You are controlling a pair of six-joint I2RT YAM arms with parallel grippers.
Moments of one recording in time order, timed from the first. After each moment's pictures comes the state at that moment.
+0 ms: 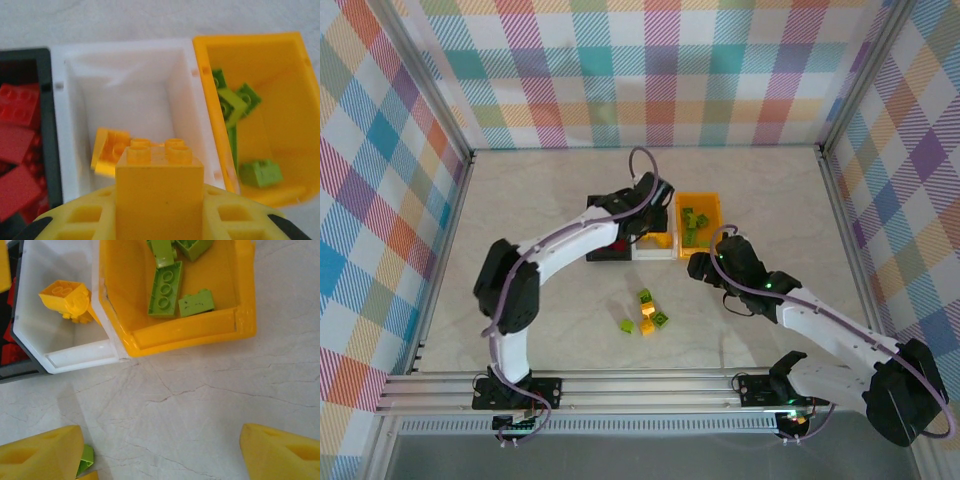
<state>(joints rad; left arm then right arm) -0.73 1.94 1.65 -0.61 -0.24 -0.57 0.64 1.06 0.63 -0.36 0.14 0.75</state>
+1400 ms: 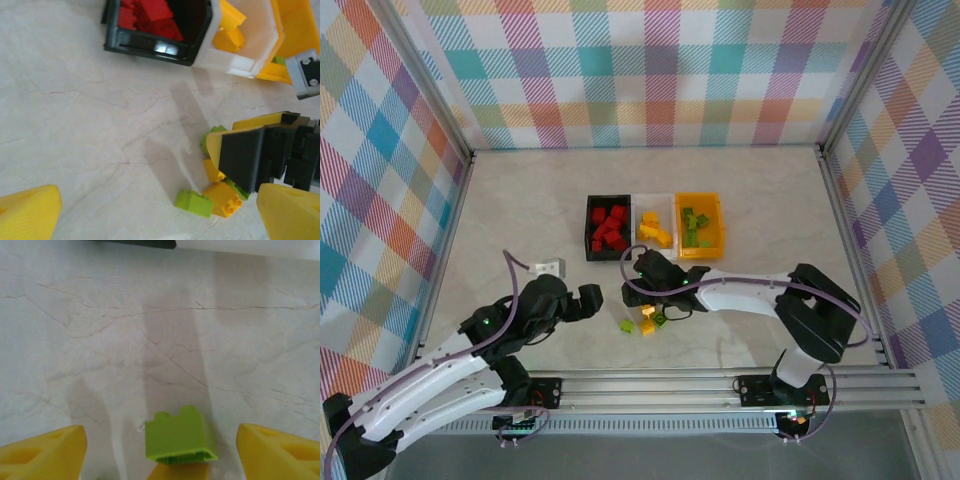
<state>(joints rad) -0.86 0.63 0.59 -0.72 -0.28 -0.88 0.99 1.66 0.92 -0.23 0.09 0.71</state>
